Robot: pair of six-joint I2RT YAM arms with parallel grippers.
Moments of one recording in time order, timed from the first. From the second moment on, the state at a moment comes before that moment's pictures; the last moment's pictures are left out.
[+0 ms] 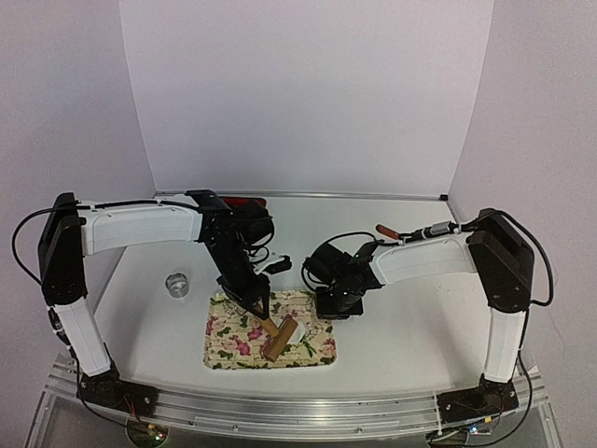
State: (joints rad) left arm -0.91 1.79 1.45 -1.05 0.37 -0.12; right arm 0.95 1.98 1.27 -0.57 0.13 0.83
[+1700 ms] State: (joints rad) left arm -0.77 1.75 1.38 -1.06 0.30 -0.18; right arm 0.95 1.96 1.24 -0.56 0.15 0.88
